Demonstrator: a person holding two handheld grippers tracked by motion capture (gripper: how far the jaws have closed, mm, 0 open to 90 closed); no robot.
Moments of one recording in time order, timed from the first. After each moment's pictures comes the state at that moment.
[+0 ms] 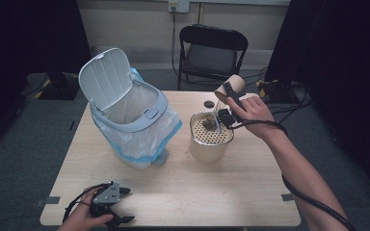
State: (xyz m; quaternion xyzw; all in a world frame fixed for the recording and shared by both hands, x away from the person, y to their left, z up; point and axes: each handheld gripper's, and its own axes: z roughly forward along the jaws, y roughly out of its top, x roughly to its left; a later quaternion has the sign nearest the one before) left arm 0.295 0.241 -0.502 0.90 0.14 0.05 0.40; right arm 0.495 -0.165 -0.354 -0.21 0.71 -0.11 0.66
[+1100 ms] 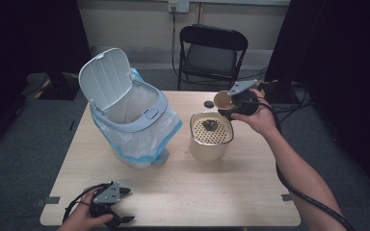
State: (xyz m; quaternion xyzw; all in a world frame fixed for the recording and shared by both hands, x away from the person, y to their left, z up) left arm 0.295 0.241 -0.502 0.90 0.14 0.05 0.40; right arm 0.525 -0.205 -0.326 0.21 0.88 0.32 0.27
